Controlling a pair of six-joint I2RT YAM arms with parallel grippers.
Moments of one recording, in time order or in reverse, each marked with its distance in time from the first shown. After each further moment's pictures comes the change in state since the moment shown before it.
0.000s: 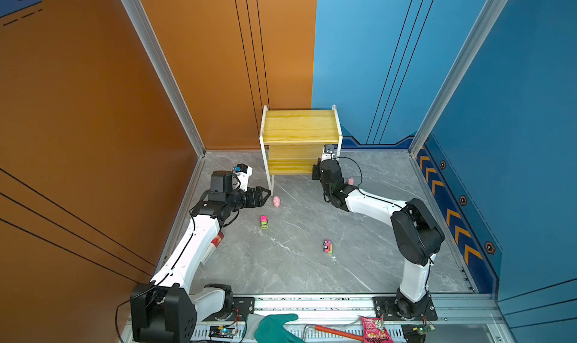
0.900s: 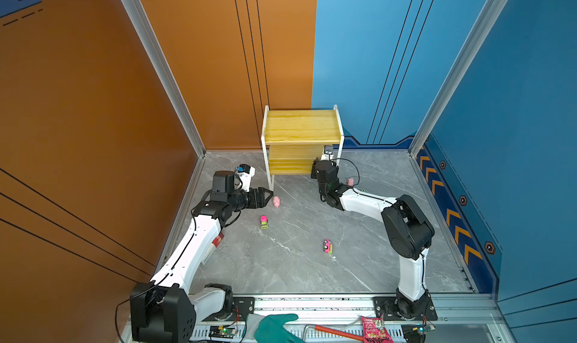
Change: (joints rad) left arm -0.016 0.000 -0.001 0.004 0.003 0.006; right arm 0.006 0.085 0.046 0.029 0.111 0.020
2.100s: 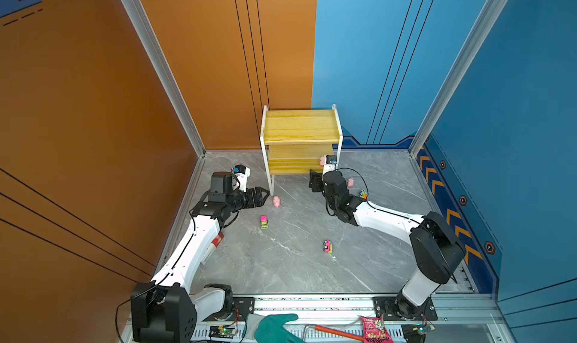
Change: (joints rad) left arm 0.030 0.002 -0.016 0.000 -0.070 -0.027; right arm 0.094 -0.288 -0.283 -0.053 -0.200 0.085
